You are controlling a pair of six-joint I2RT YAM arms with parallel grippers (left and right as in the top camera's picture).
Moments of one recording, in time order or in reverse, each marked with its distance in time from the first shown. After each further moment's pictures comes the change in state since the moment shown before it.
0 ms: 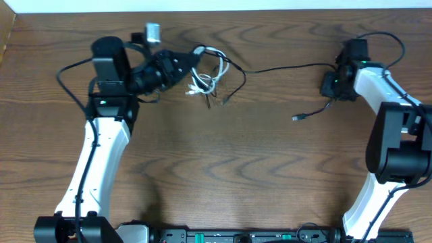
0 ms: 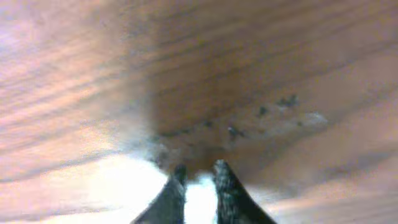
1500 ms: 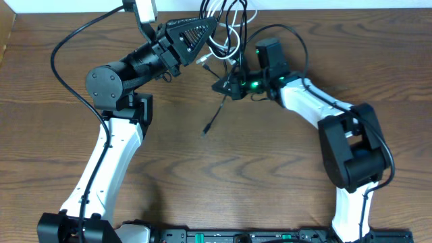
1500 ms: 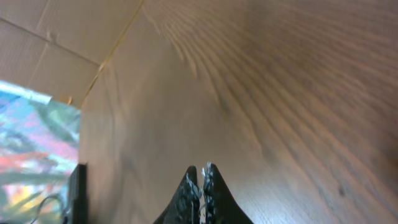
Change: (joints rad) left arm -0.115 0.000 -0.006 1.113 -0.044 -0.470; right arm 0.504 0.027 -0.017 0.591 -0.828 0.038
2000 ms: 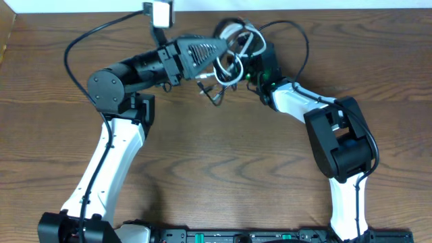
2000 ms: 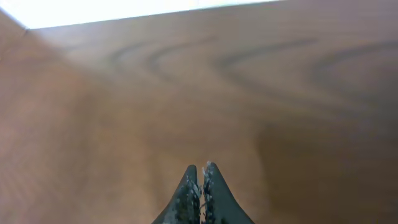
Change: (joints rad) left arm -0.027 0.000 0.000 0.040 0.223 -0.231; right arm 0.001 0.098 -0.002 0.330 0.698 0.097
